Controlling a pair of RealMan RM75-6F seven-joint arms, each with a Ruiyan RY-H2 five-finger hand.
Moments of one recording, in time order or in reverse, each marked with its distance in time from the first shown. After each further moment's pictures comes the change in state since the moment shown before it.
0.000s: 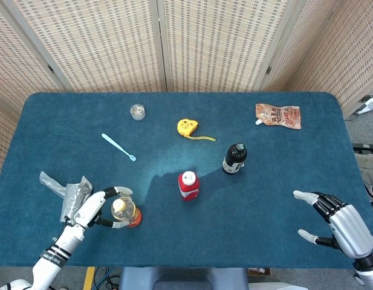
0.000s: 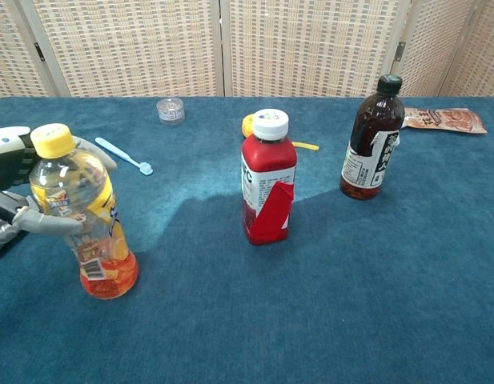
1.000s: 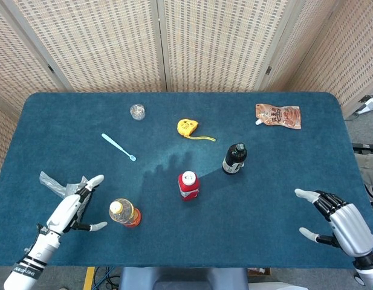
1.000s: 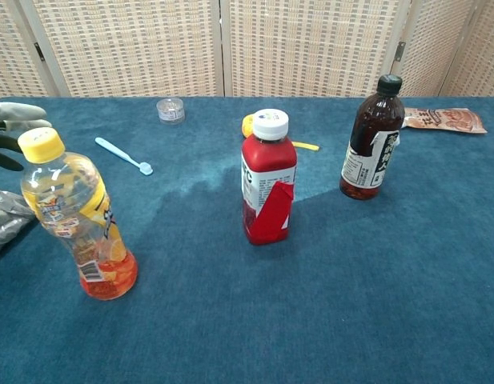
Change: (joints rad) left arm 0.095 0.159 0.044 -0.070 0.037 0.118 0.067; right arm -0.002 -0.006 0.007 -0.001 0.024 -0.020 -0.030
